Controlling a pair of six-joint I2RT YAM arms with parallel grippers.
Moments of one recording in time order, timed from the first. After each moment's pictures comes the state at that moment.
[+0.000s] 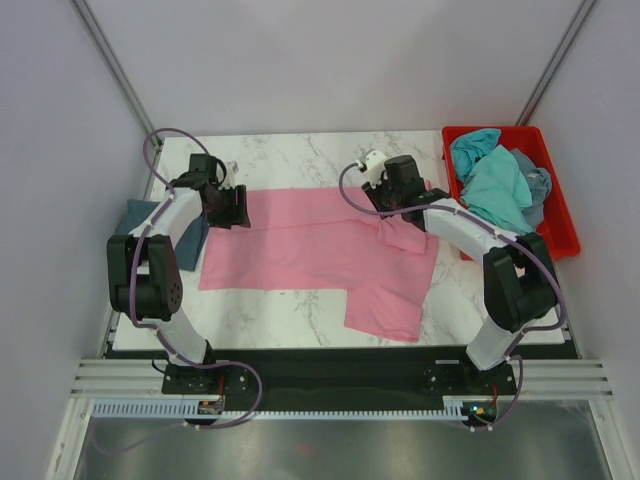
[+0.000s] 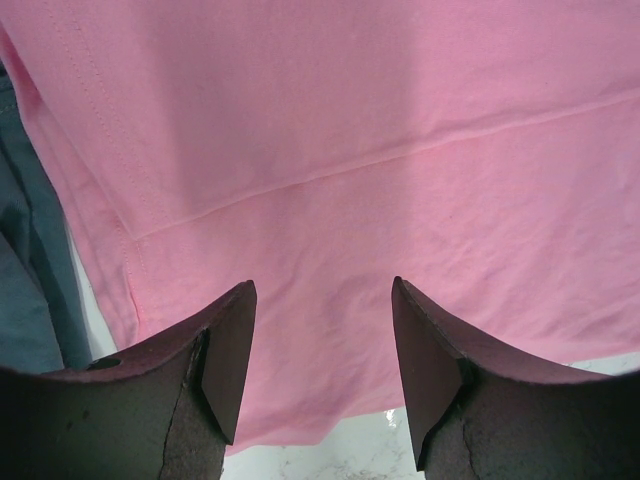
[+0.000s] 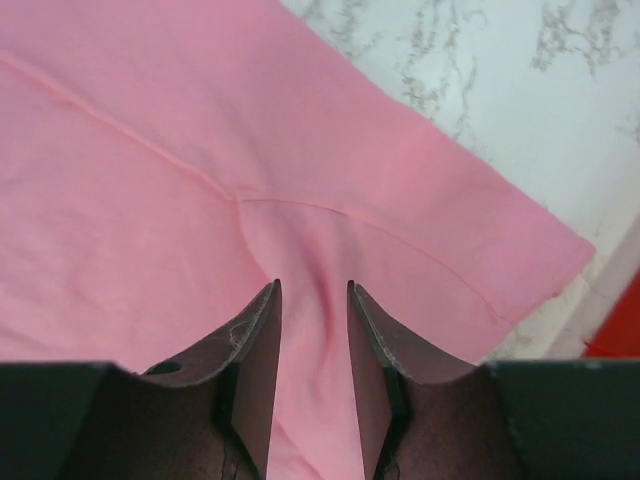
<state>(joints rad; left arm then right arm) -0.03 1.73 1.27 -0.63 0.21 -0.03 0.43 1.71 1.21 -0.20 0.03 -0.29</state>
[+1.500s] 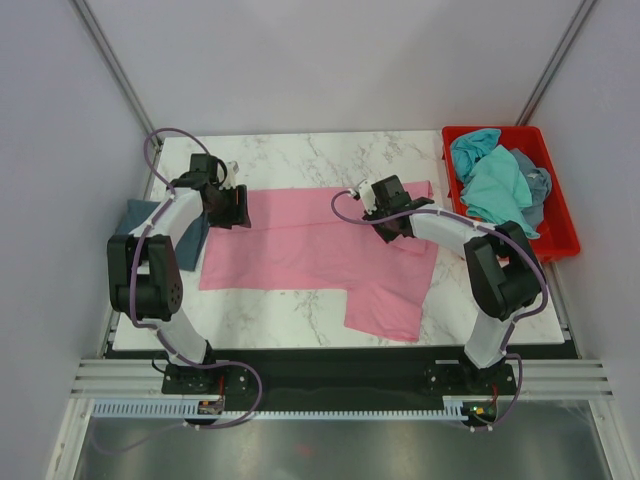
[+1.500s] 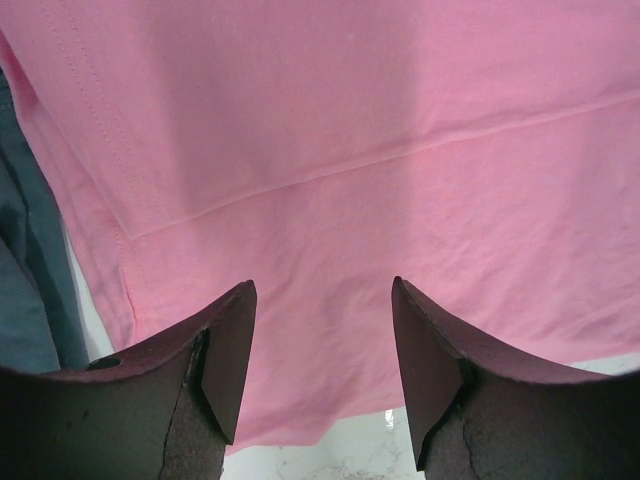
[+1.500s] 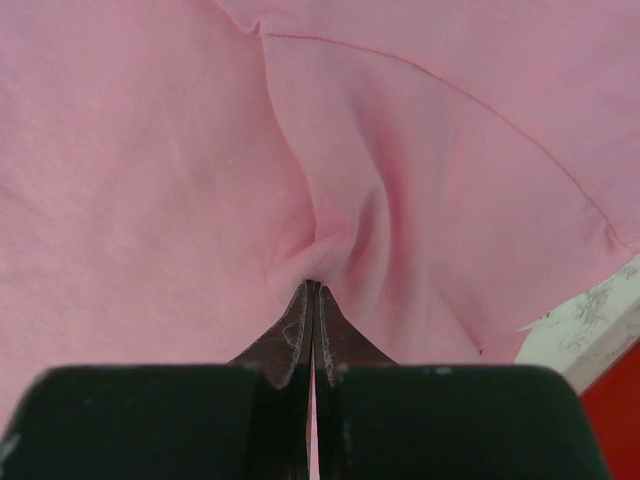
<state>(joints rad) -0.04 1.73 1.27 -0.63 0.21 -0.04 0.47 1.80 1.17 -0.35 0.07 -0.30</state>
